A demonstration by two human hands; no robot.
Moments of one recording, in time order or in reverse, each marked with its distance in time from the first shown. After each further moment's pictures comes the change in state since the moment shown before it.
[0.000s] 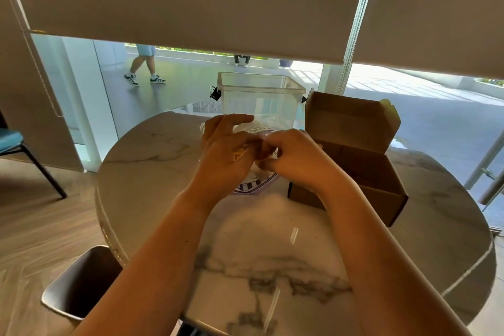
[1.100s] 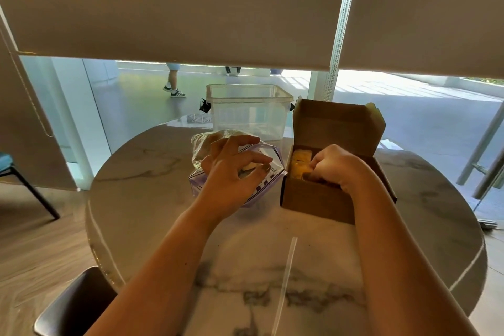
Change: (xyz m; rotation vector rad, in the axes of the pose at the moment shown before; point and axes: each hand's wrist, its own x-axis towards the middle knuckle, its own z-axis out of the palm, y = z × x) left_hand -0.004 0.017 0.013 -0.055 -0.175 -0.126; right_hand -0.006 0.072 -0.031 0.088 -0.026 0.708
